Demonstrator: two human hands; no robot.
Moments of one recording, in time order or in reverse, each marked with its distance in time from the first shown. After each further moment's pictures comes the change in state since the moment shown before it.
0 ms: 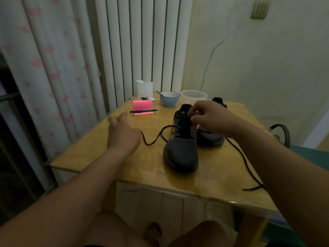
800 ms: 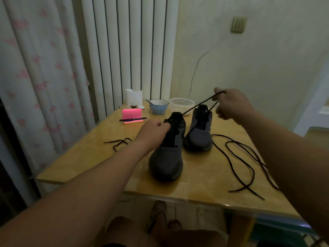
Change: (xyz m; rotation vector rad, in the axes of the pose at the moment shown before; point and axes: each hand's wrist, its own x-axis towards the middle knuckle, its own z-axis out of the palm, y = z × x) left_hand -0.015 0.087 0.029 -0.381 -0.373 0.218; right_hand 0.004 0.029 -0.072 0.119 0.458 0.305
